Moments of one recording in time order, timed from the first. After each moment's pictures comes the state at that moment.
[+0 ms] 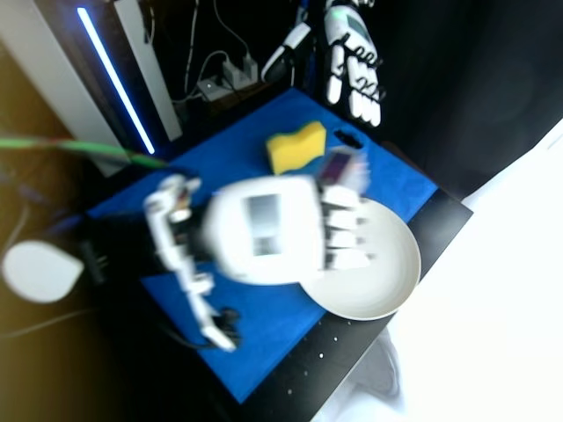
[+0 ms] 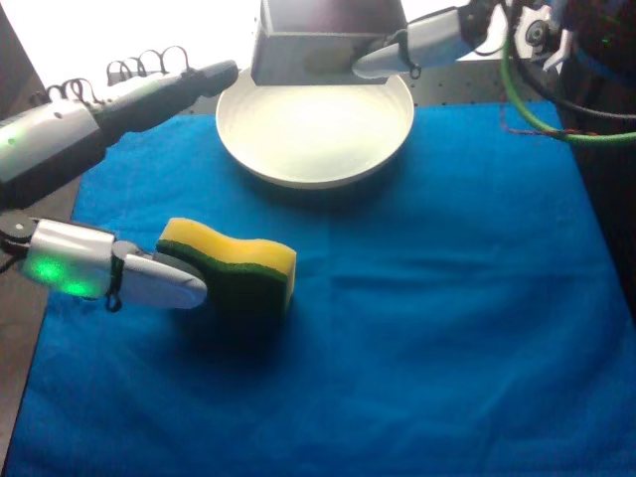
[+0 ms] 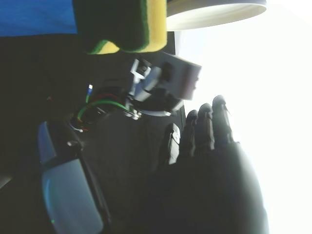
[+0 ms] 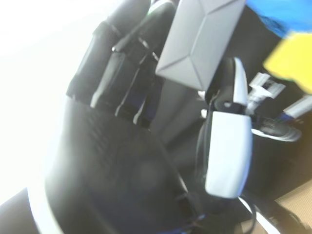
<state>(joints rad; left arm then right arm) 0.92 -0.86 1.08 0.11 -0.96 0.59 -0.42 -1.52 1.93 -0.68 0.66 0.01</state>
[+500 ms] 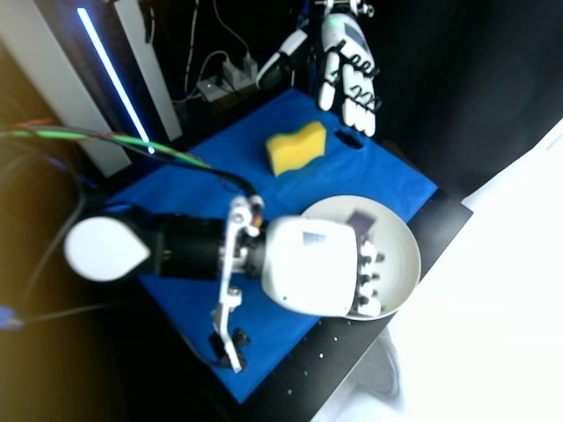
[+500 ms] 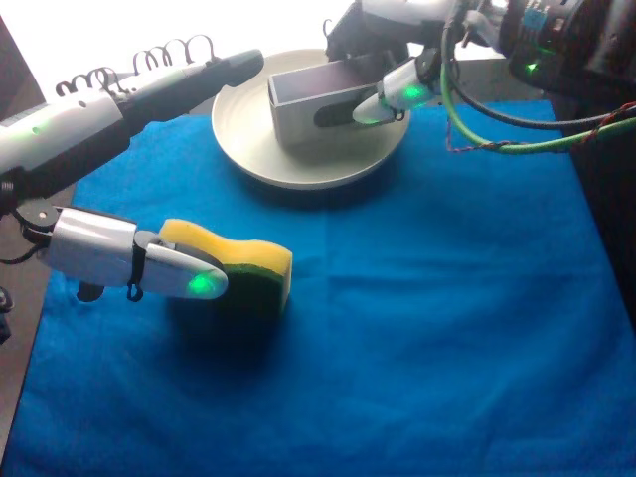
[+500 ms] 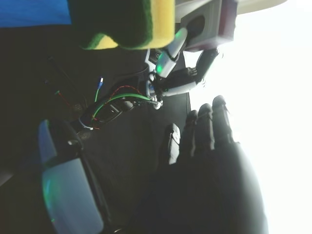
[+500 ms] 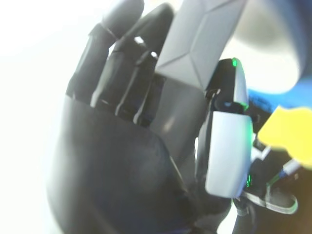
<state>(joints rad) 0.88 -0.89 1.10 0.14 -0.95 0.56 -0.42 -1.63 2.01 -0.84 0.41 0.02</state>
